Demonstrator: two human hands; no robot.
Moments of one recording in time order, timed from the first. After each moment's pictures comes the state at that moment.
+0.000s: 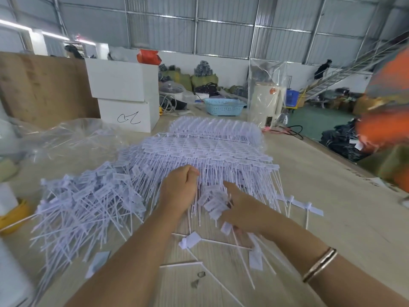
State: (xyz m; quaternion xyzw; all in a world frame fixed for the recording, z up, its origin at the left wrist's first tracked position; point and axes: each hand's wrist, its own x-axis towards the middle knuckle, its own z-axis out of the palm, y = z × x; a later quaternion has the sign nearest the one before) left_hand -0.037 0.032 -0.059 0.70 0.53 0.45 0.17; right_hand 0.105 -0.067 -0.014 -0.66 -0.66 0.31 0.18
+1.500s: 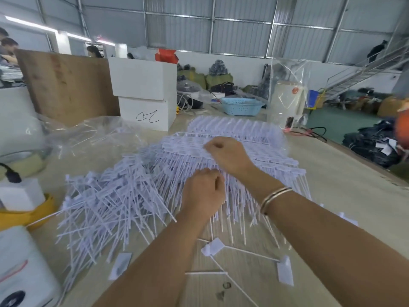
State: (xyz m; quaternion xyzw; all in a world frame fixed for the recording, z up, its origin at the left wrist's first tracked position) left_hand -0.038 0.031 -0.061 0.76 0.54 0.37 0.05; right_hand 0.054 0.047 0.016 -0.60 -0.68 0.16 0.39
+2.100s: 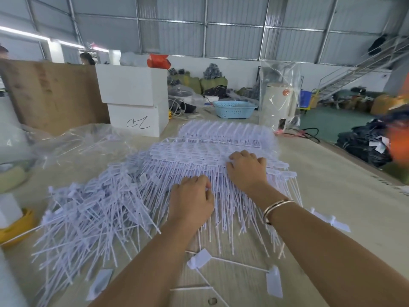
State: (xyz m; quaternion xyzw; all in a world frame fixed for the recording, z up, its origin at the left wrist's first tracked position) left_hand -0.032 0.029 -0.060 0.77 0.55 0.31 0.00; right_hand 0.128 0.076 -0.028 -0.73 -0.65 -0.12 0.19
